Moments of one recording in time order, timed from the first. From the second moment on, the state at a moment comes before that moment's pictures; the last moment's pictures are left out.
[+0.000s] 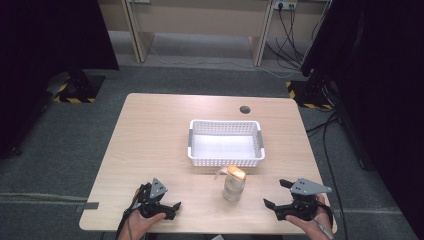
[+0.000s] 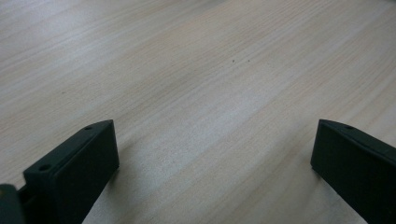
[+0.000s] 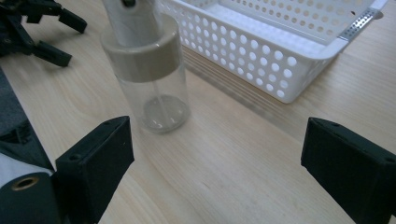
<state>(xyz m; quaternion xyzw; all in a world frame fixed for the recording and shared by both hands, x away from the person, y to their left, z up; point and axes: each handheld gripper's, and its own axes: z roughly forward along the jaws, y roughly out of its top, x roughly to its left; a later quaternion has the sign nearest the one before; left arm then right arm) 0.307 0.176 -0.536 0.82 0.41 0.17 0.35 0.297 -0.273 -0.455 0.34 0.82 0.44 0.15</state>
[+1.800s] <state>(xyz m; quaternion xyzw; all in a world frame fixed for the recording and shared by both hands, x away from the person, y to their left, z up) 0.307 0.176 -0.536 0.82 0.41 0.17 0.35 0.315 -0.197 -0.413 0.26 0.83 0.47 0.13</state>
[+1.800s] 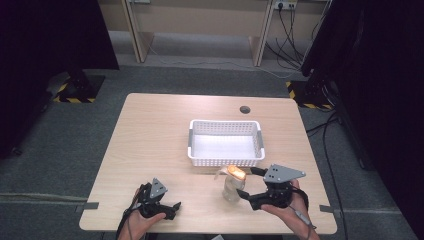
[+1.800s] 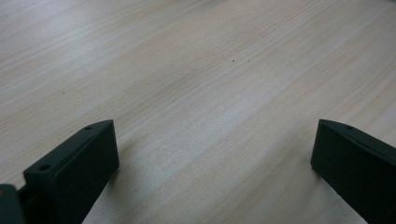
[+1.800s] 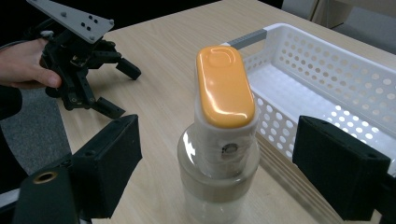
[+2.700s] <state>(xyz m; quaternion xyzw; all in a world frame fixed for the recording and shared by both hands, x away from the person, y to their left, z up) 0.306 0.176 -0.536 0.82 0.41 0.17 0.35 0.334 -0.172 -0.427 0.24 0.85 0.45 0.15</state>
